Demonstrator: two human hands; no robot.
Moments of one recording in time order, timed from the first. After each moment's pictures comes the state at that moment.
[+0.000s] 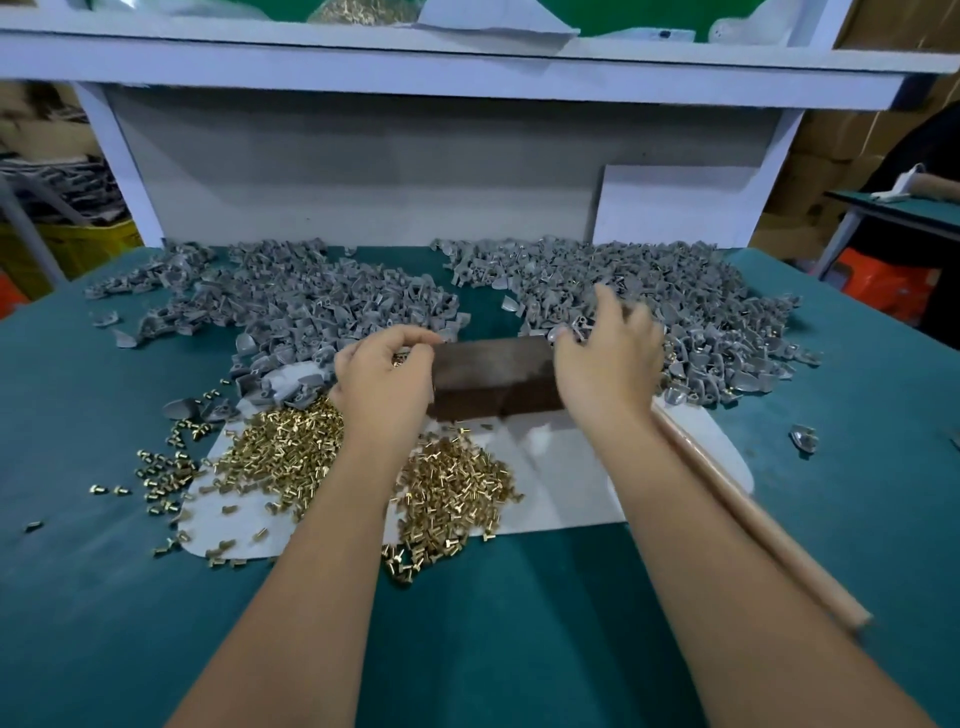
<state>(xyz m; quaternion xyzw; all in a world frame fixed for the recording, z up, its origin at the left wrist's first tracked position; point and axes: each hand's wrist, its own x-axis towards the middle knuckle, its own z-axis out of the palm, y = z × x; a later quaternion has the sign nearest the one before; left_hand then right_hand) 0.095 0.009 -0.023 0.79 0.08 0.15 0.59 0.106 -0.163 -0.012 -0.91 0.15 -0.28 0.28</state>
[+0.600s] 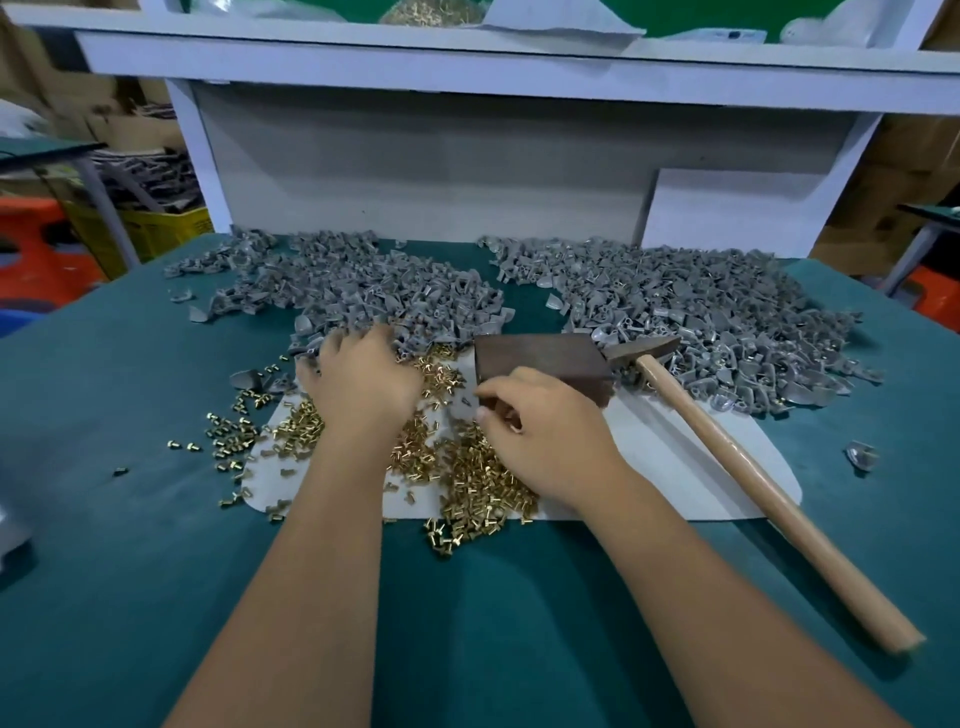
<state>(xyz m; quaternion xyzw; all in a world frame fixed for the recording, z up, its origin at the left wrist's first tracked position) 0.102 0.061 -0.029 0.95 0.15 0.13 0.23 0.062 -0.112 -0.038 -0.93 -0.23 -0.20 0.22</state>
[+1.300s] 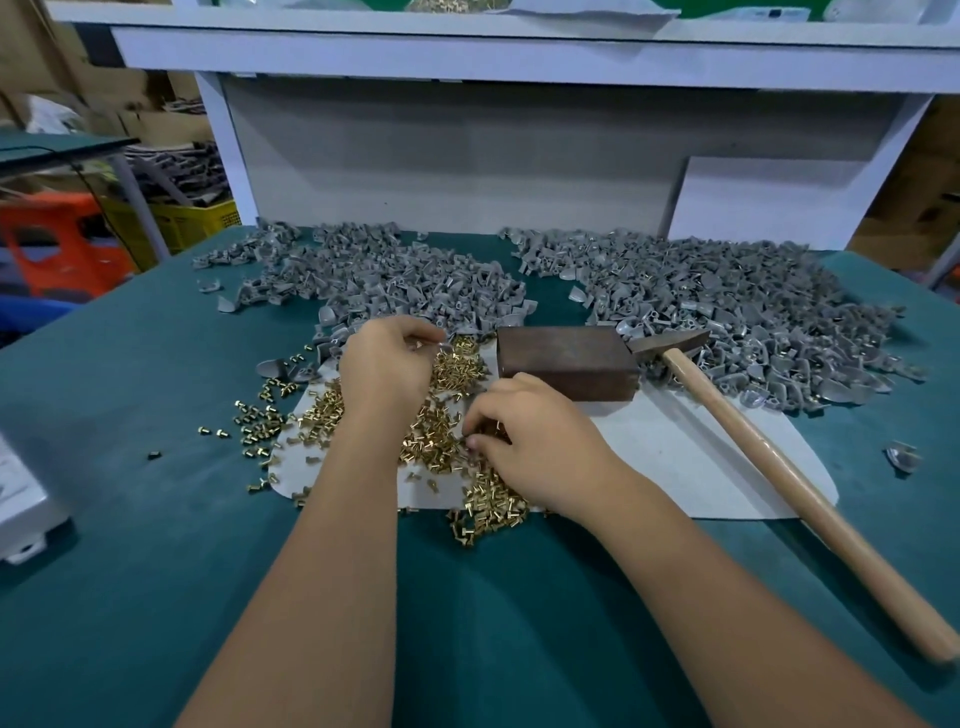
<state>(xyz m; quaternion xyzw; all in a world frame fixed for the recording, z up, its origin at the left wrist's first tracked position) 0.107 0.067 -0.036 0.86 0.08 0.23 0.44 0.056 -0.090 -0.036 -0.92 -0.29 -0.10 0.22</state>
